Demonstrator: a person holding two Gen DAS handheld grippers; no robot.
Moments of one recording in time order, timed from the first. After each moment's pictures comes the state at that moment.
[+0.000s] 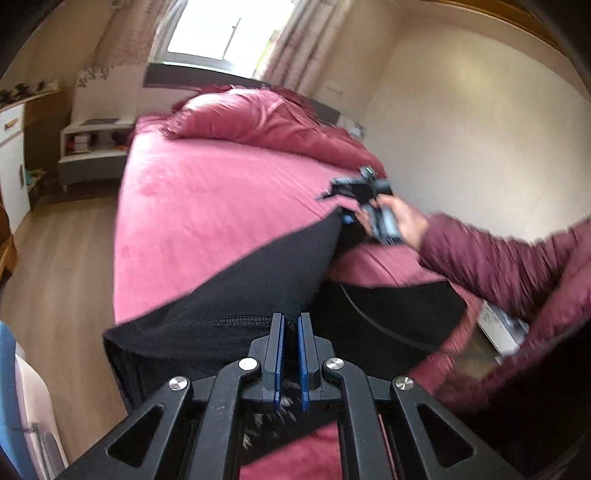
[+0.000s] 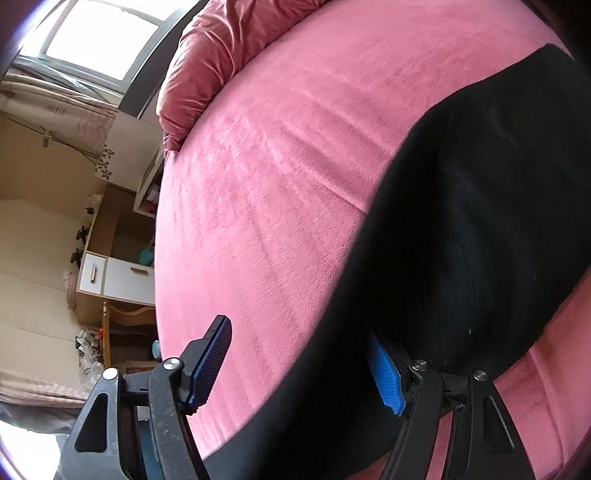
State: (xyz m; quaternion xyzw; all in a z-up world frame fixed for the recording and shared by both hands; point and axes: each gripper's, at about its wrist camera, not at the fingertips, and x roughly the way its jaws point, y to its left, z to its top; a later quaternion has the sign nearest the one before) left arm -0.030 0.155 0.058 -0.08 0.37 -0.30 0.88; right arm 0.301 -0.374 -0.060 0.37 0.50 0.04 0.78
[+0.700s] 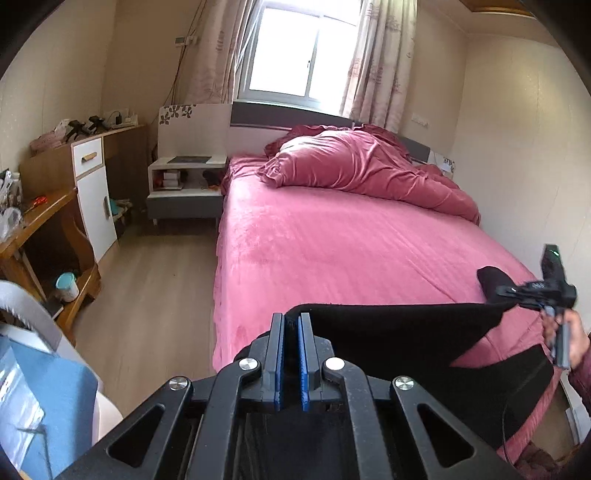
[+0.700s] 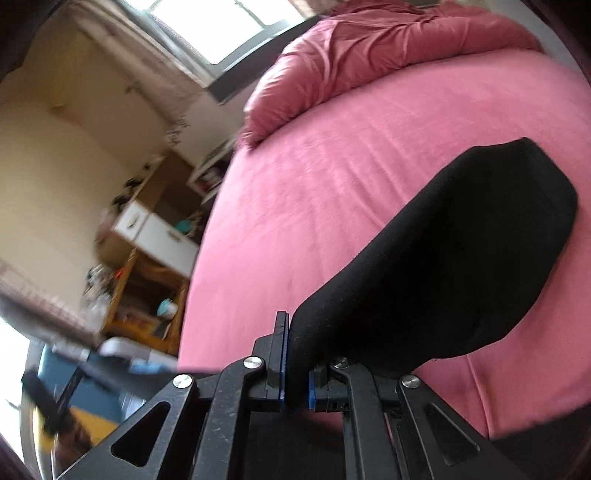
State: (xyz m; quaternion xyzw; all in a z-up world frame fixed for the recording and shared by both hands) left arm 0.039 0.206 0.103 -0.05 0.31 -0.10 0.94; right arm 0.152 -0.394 0.029 0.26 0.42 0.15 0.86
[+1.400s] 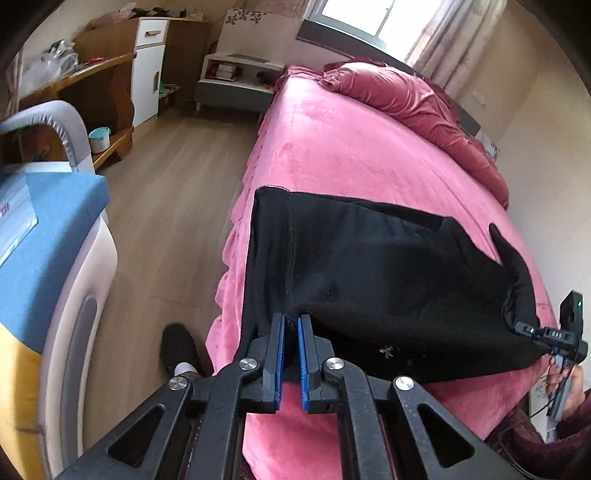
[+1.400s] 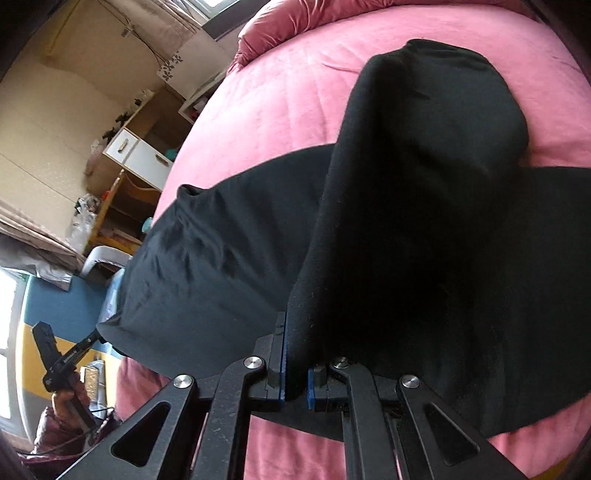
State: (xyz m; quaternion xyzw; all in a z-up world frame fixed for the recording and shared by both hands) left arm -0.086 0.225 -0.039 -0.16 0.45 -0.04 0.88; right arm -0.019 -0.380 -0.079 0.21 0.52 0.15 0.82
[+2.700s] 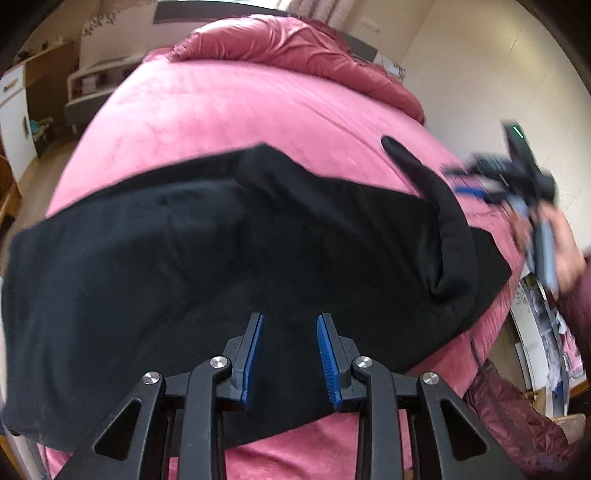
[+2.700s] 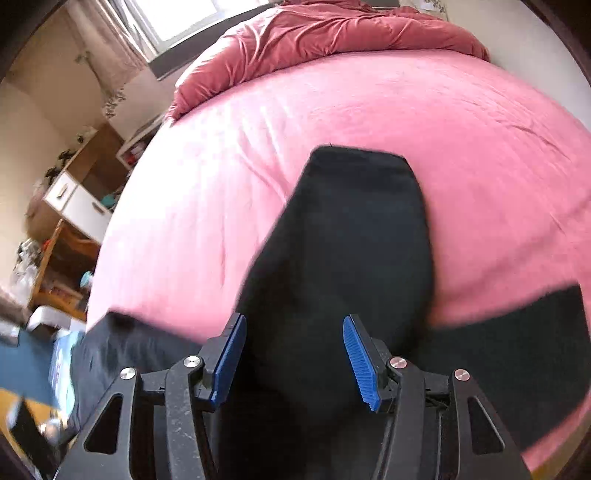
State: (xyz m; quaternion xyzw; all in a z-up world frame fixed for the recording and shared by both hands) left arm -0.033 0.017 -0.039 -0.05 0.49 -0.23 0.84; right arm 0.096 -0.452 -0.026 0.17 0.49 0.01 0.86
